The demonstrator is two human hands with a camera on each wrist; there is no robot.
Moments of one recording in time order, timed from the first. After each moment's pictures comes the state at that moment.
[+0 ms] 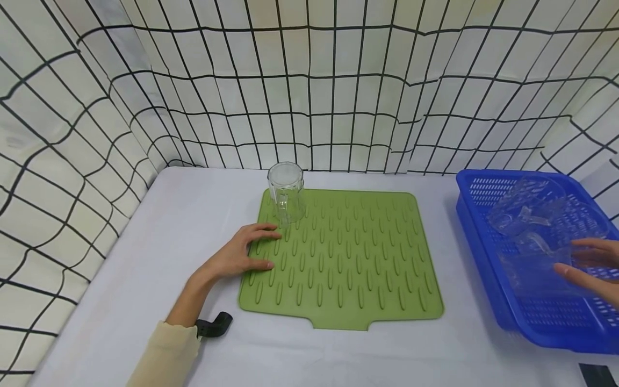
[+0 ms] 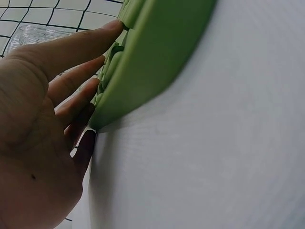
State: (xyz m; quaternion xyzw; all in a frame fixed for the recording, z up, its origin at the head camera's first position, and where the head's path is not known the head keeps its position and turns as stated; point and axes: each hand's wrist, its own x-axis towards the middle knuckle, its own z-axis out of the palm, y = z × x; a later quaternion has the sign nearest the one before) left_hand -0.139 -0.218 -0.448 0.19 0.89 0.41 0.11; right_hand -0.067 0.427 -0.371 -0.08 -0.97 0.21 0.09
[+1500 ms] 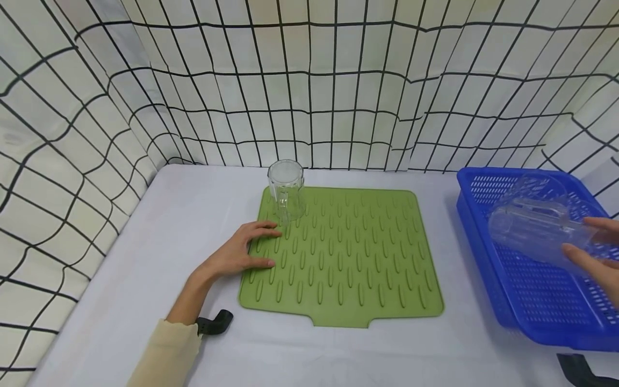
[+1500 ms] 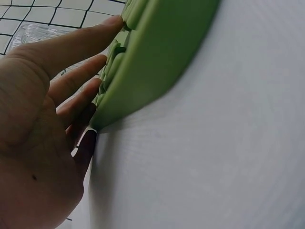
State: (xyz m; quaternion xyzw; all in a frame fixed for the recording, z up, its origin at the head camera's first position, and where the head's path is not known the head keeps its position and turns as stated) left_hand -0.138 -0.219 -0.449 0.19 0.89 0.40 0.11; right_hand -0.074 0.411 -0.362 -0.11 -0.94 0.25 0.19
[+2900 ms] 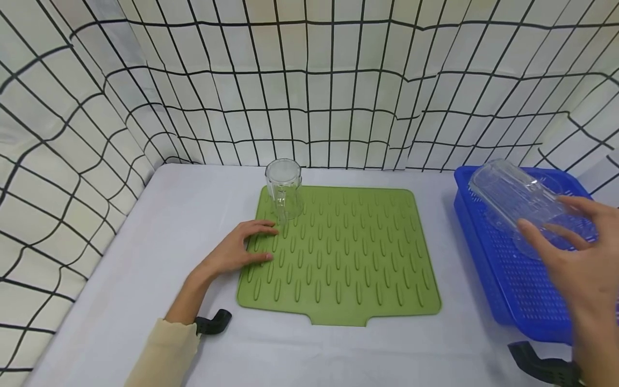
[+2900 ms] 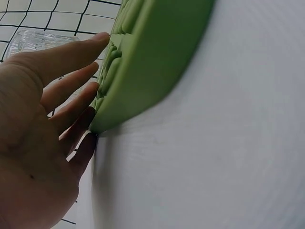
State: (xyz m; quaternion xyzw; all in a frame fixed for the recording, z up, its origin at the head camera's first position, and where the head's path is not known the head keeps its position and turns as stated) left_hand -0.140 -0.215 -0.445 0.17 0.90 0.40 0.09; right_hand -0.082 0.329 -0.335 -0.17 -0.88 0.35 0.28
